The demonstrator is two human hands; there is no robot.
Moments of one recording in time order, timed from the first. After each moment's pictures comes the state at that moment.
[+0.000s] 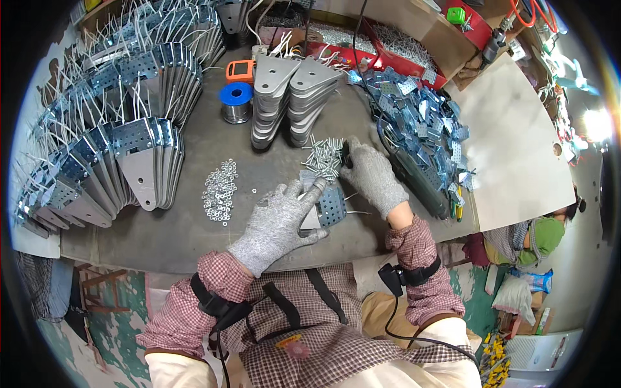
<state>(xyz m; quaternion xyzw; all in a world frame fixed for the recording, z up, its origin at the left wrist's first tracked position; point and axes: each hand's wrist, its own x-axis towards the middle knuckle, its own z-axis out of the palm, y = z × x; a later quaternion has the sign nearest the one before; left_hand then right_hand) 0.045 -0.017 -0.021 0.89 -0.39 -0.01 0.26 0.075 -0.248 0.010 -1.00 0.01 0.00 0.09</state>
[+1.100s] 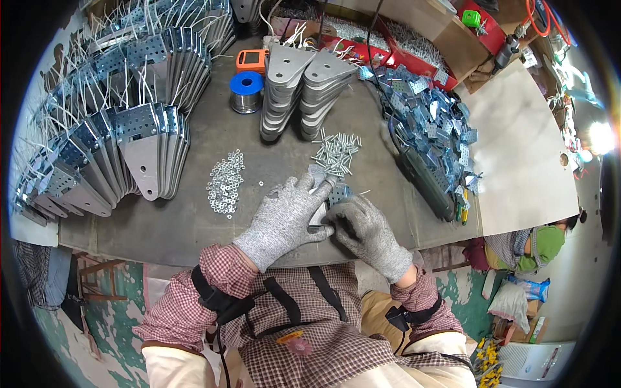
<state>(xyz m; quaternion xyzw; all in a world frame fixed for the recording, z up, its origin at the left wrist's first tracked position) 0.046 -0.018 -0.017 0.89 -0.38 -0.06 0.25 -0.019 -0.221 -0.008 -0.93 -0.21 -0.03 0.29</state>
